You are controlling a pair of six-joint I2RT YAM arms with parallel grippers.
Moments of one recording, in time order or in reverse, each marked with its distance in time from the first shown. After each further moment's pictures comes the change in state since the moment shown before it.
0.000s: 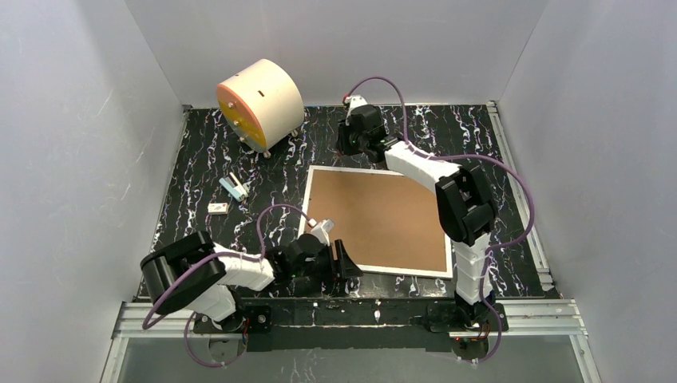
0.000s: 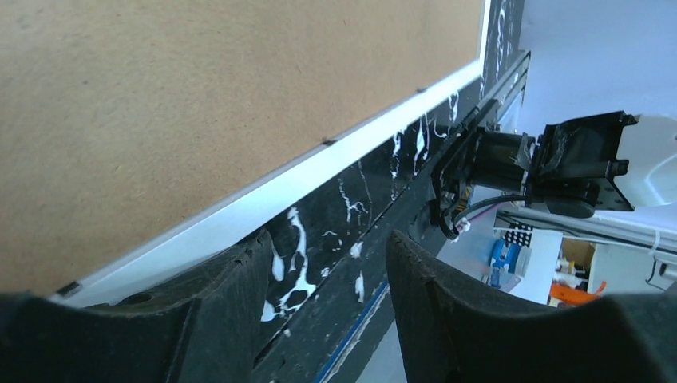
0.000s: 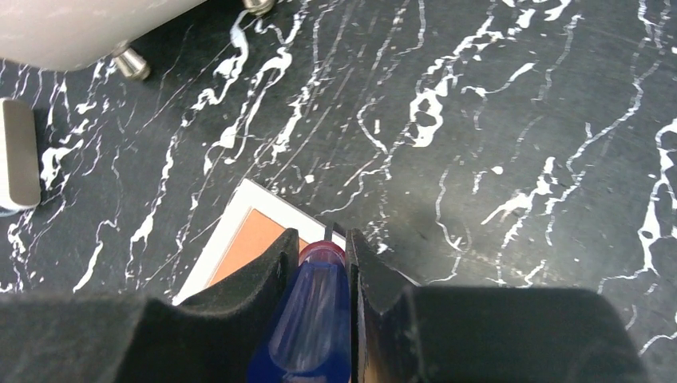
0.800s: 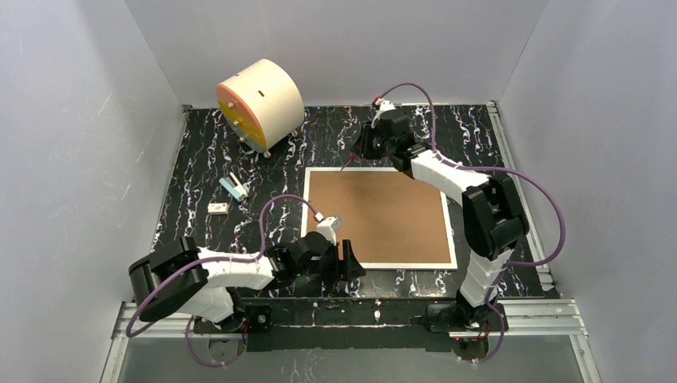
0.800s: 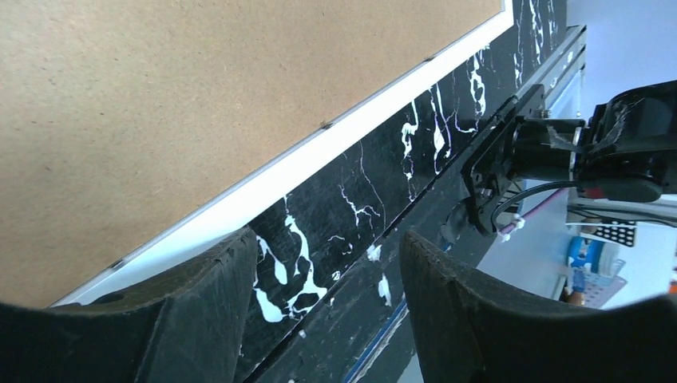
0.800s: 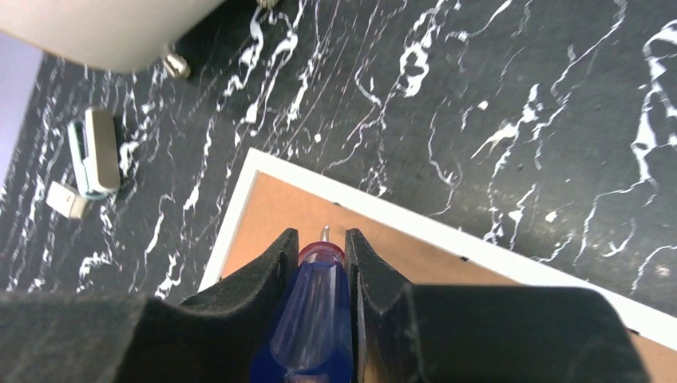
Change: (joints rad) left arm -0.076 -0.050 0.101 -0.175 -0.095 0.155; right arm -0.067 -0.209 -0.276 0.108 -0.130 0.129
